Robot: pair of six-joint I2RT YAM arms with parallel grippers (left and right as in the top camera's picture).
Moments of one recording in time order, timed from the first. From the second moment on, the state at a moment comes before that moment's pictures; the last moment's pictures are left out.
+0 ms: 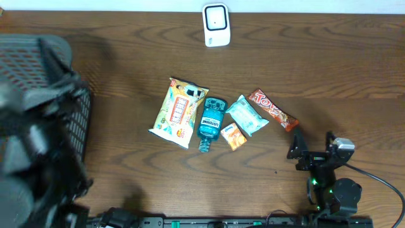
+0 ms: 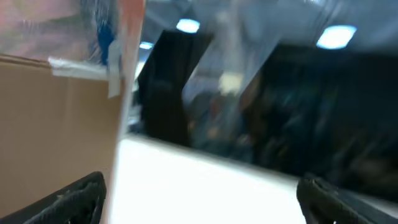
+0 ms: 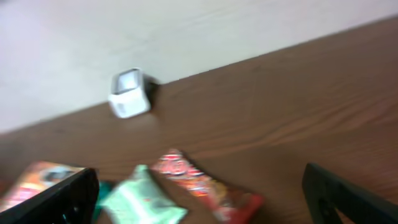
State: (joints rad) left arm -0.33 0.75 1.20 -0.05 -0.69 0.11; right arm -0.09 0.01 0.05 -0.16 -0.18 0.34
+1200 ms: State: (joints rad) left arm 0.05 0.29 1.15 -0.61 0.22 -0.13; right arm 0.04 0.82 0.74 -0.71 -0.62 0.33
